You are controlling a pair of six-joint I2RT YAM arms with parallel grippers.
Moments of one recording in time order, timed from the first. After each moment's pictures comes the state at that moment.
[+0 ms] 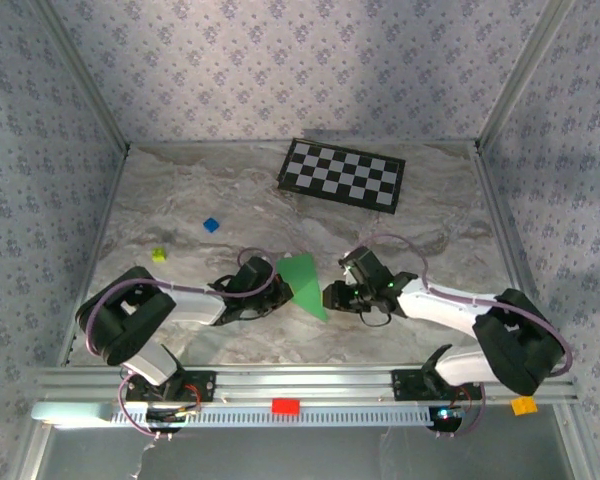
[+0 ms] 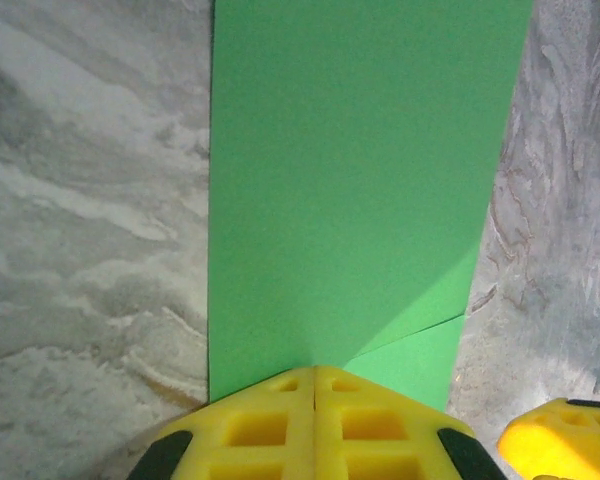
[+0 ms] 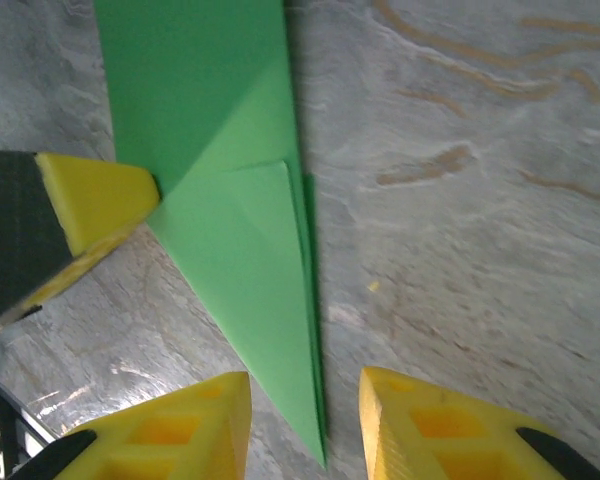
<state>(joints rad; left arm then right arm) -0.83 1.55 0.47 0.32 0.15 -1.26 0.73 1.34 0.57 -0.18 -0.30 0.76</state>
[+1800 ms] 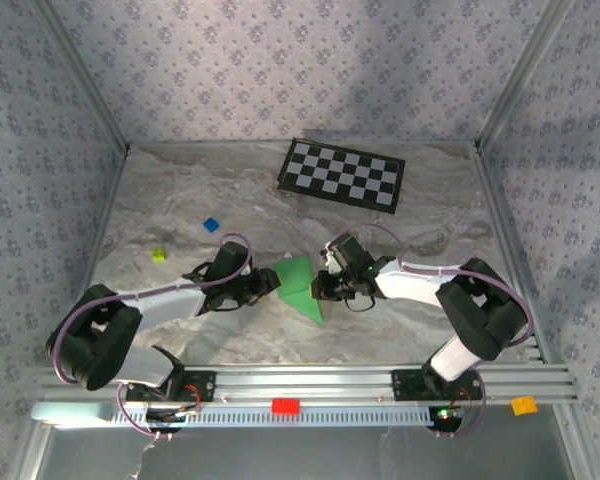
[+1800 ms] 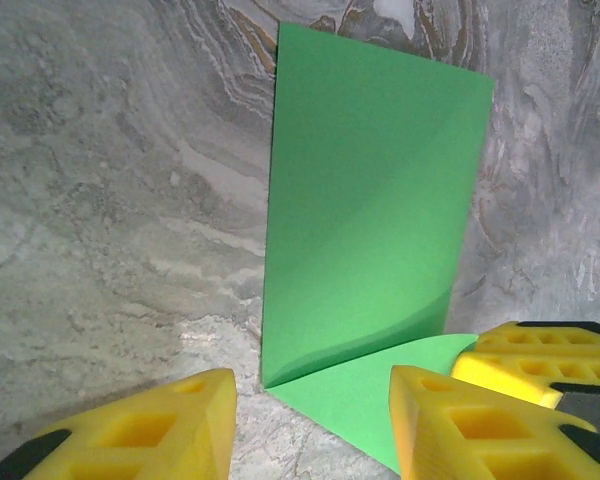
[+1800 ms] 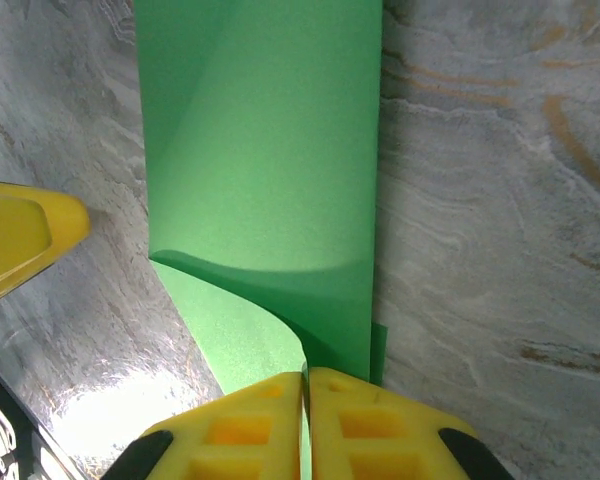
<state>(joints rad) -0.64 1.37 0.50 0.02 0.31 -1.09 0.71 1.57 0.72 -0.12 -0.38 0.68</state>
